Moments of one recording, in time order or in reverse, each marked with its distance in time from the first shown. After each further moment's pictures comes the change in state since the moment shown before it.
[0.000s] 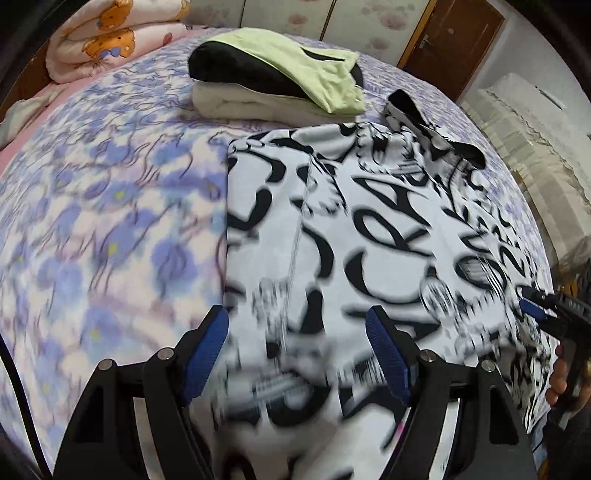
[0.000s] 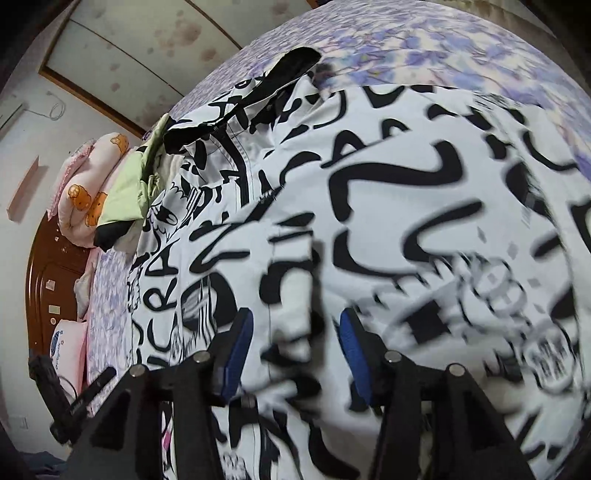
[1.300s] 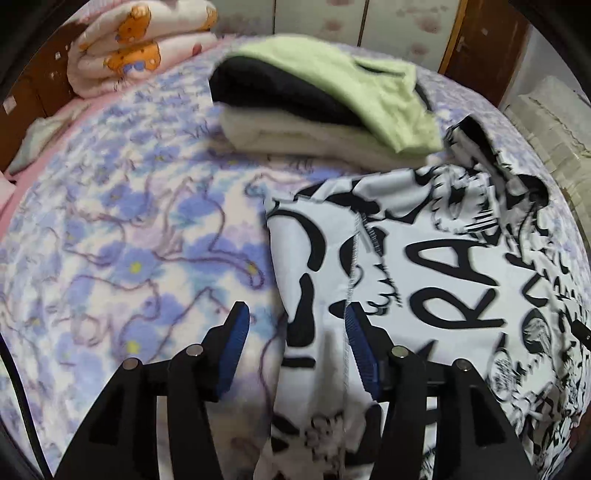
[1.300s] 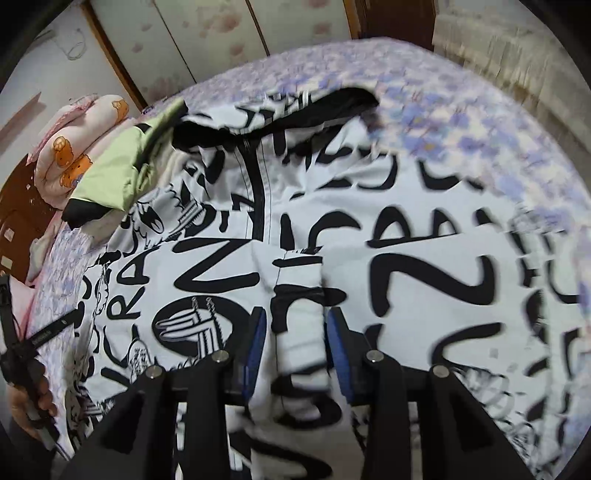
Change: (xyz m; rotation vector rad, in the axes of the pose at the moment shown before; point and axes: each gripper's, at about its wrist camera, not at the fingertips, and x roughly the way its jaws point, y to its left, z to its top) left arm 0.029 0.009 0.061 -0.014 -0.072 0.168; right arm 0.008 0.054 0.030 -0.254 -0.116 -0.199
